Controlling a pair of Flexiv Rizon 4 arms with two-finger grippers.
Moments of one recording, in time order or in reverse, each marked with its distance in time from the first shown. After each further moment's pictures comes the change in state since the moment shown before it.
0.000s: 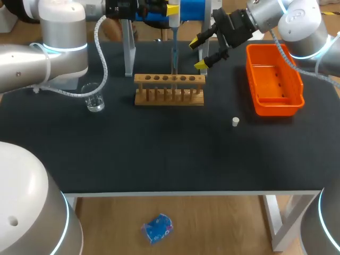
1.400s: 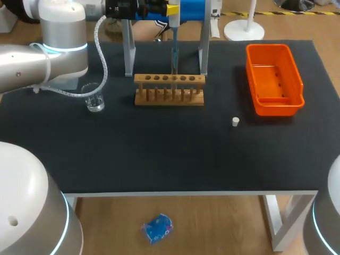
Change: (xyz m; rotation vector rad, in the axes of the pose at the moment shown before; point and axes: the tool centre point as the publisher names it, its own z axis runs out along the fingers) left arm 0.000 0.000 0.000 0.000 0.000 0.000; right arm -0.035 0.150 -0.169 -0.118 -0.036 0.007
